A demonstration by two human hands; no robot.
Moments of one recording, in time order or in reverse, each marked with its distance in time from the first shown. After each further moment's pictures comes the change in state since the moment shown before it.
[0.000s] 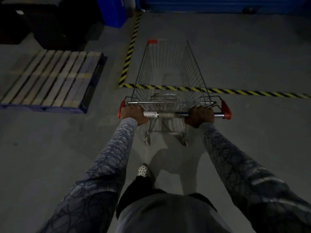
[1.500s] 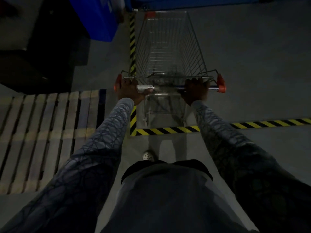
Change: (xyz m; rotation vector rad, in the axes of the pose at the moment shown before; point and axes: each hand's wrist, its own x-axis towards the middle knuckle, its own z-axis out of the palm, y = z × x) left_hand 0.874 -0.272 -0.215 -0.123 0.154 0.074; right_hand 0.863 -0.299 -0.166 0.099 0.246 0.105
